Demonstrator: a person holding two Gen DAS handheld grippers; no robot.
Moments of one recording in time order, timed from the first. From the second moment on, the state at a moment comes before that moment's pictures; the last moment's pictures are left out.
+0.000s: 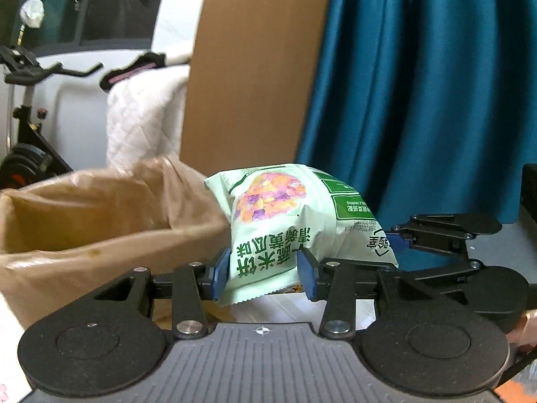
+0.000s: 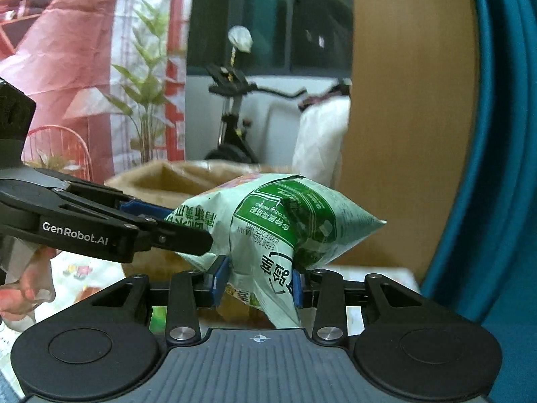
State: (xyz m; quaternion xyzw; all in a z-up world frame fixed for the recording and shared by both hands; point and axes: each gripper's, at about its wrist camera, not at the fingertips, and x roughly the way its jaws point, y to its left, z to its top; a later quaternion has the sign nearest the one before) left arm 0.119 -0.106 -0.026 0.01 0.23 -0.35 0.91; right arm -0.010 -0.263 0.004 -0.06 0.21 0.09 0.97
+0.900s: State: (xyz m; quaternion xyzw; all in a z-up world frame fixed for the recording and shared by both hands) left arm 0.215 -0.010 -0.026 -0.08 0.25 -0.18 0.95; right arm 0.187 -0.172 0.005 -0.06 0.22 0.18 0.95
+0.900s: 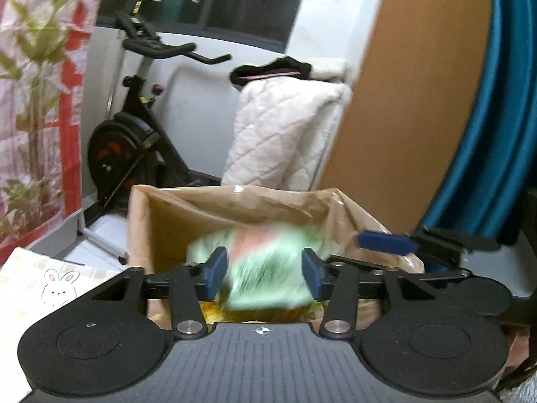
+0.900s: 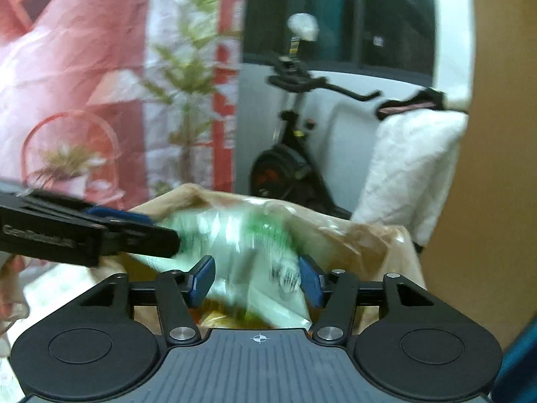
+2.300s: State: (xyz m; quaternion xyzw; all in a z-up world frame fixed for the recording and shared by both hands) left arm 0.089 0.013 -0.097 -0.05 0.29 -0.08 0.95; right arm 0.033 -0.260 -0.122 0.02 0.31 0.14 0.94
